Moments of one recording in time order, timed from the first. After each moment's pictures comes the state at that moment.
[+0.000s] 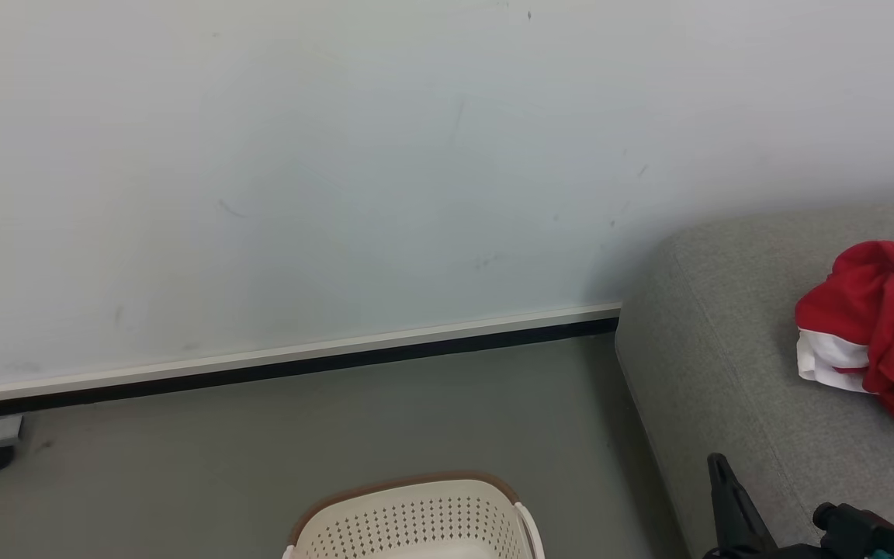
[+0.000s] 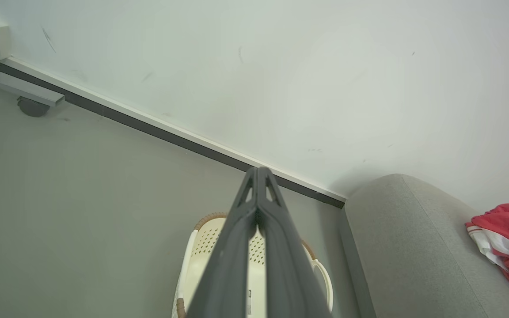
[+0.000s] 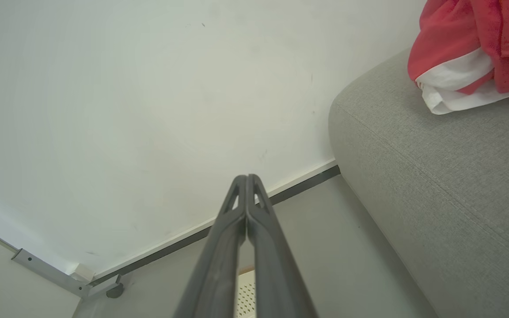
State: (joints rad) left arm 0.14 0.05 0.05 0.08 -0.51 -0.04 -0.16; right arm 0.00 -0.15 0.23 0.19 0.56 0.13 -0.18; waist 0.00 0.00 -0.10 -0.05
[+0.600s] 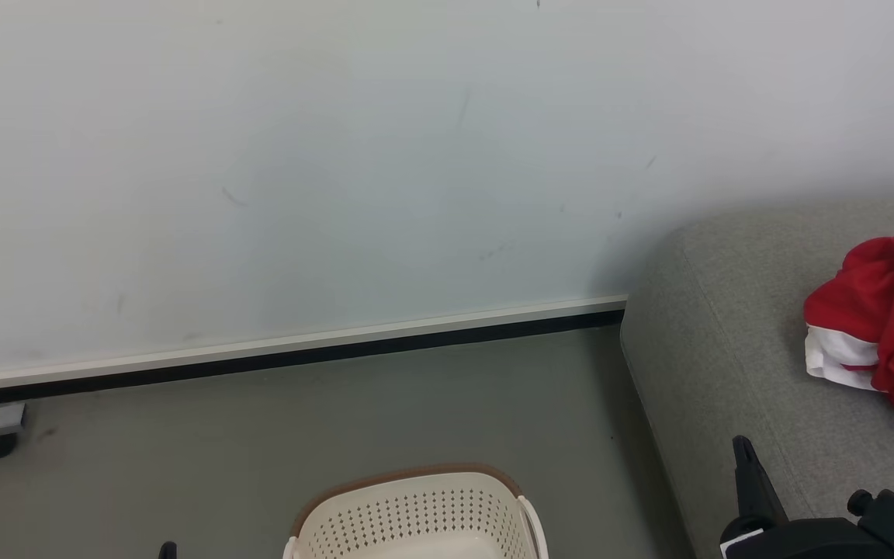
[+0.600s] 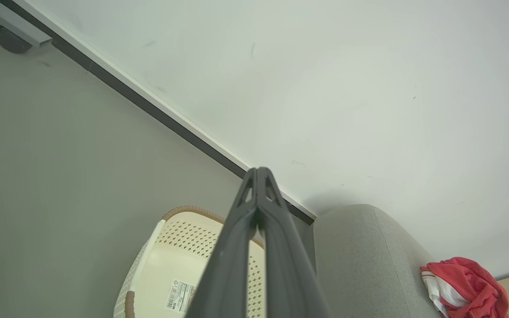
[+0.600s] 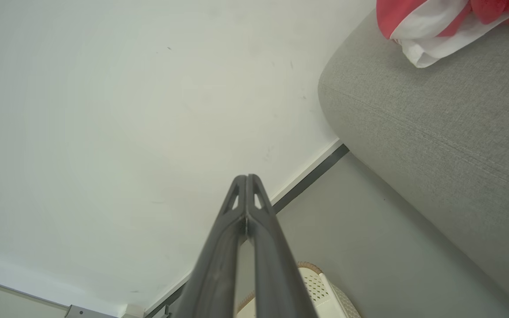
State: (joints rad) left arm 0.05 0.05 0.07 0.15 -0.79 -0.07 -0.08; right arm -0.05 -0.13 0.15 0.23 0.84 0.13 -0.11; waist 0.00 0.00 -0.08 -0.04
